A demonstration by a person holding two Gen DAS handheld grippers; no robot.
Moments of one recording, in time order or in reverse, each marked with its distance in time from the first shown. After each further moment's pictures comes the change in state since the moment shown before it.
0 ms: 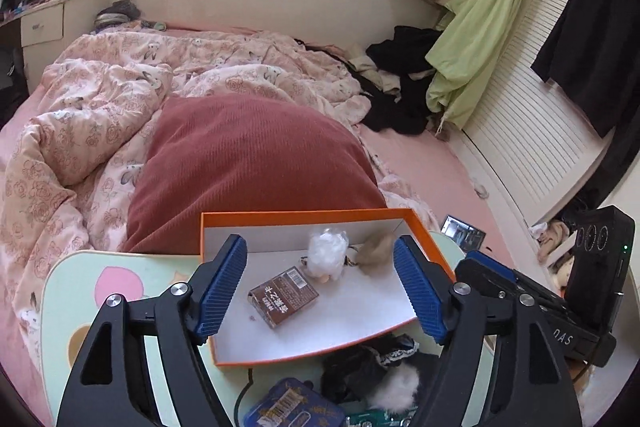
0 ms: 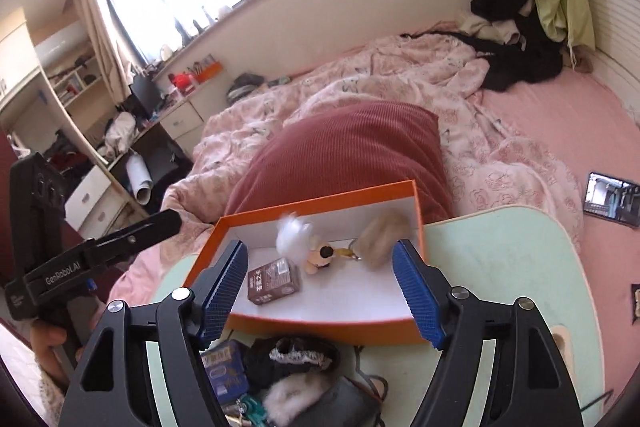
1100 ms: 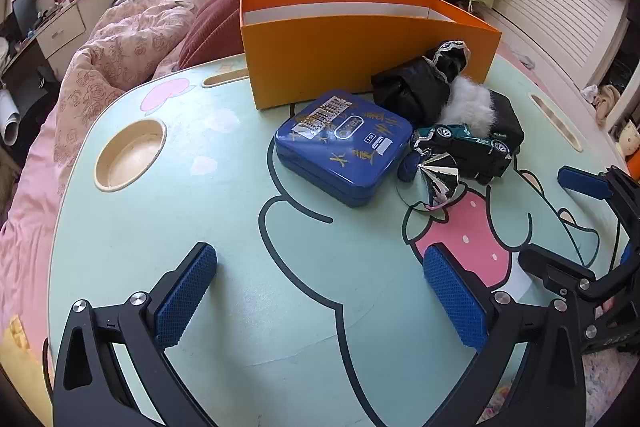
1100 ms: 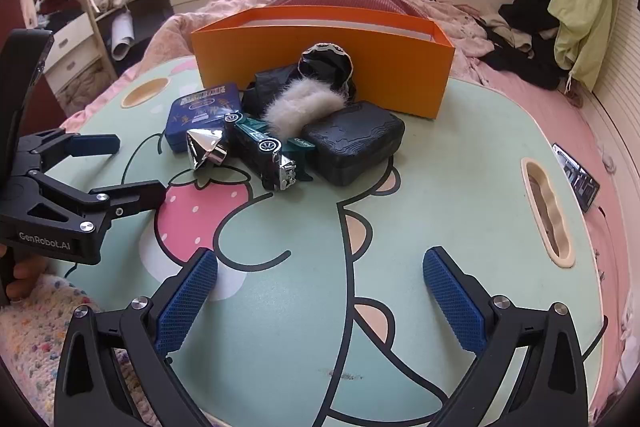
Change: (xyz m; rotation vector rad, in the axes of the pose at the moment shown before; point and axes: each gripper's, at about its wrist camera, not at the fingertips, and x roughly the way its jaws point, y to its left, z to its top) left arm -0.017 -0.007 -0.177 0.180 0.260 0.246; right arm -0.023 0.034 -0.173 -0.351 0.255 -0.208
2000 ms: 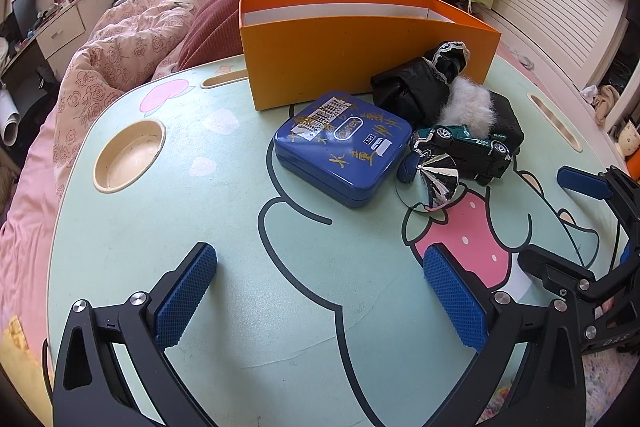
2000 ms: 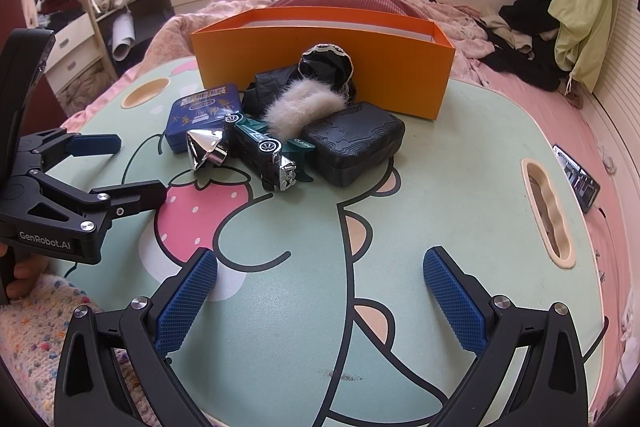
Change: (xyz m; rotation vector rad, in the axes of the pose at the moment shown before) left arm 0.000 -0.001 0.001 -0.001 -0.002 -0.001; right arm 0.000 0.000 0.000 -0.001 -0.002 0.001
